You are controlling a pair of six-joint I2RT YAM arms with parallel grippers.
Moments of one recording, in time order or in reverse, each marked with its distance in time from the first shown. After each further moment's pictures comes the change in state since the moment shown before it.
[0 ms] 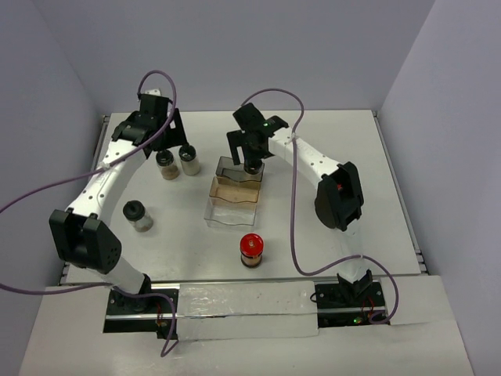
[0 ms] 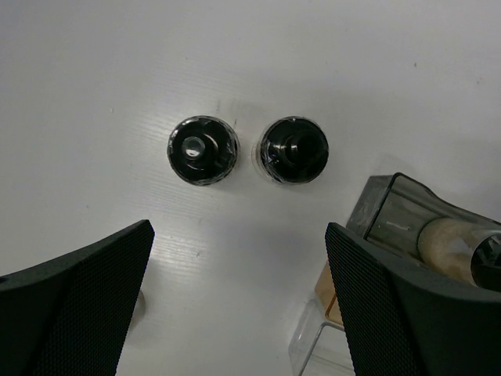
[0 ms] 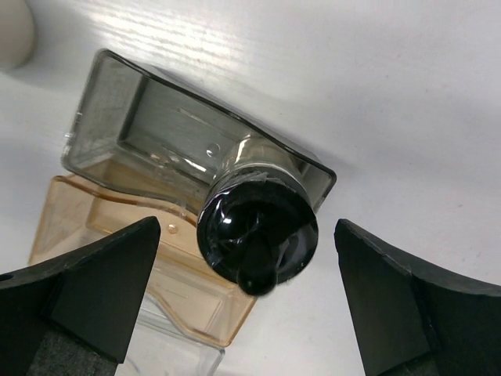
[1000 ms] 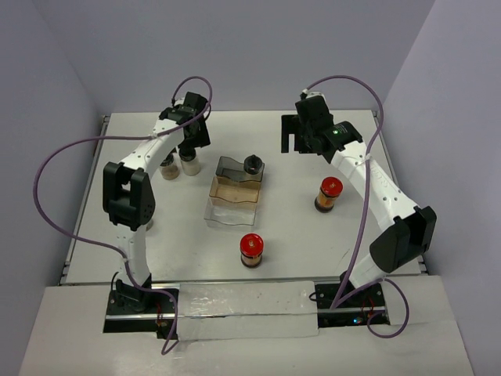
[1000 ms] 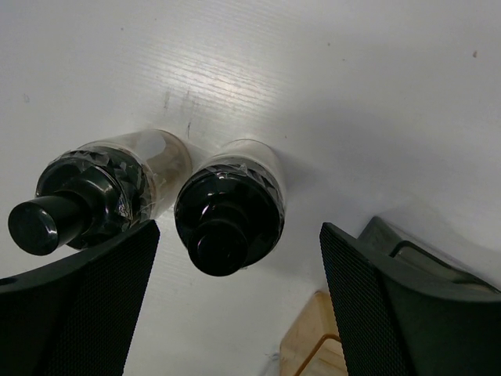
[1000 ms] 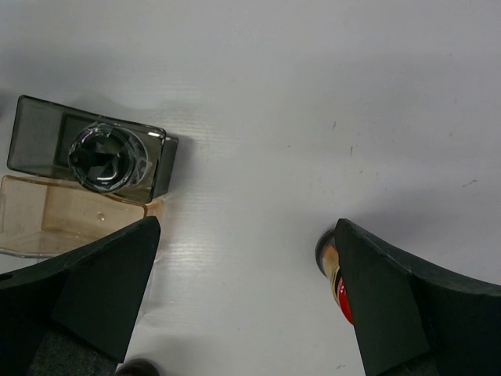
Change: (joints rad) left arm -0.088 0.489 0.334 -0.121 -0.090 -0.133; right arm -0.191 -0.573 -0.381 0.046 0.117 0.000
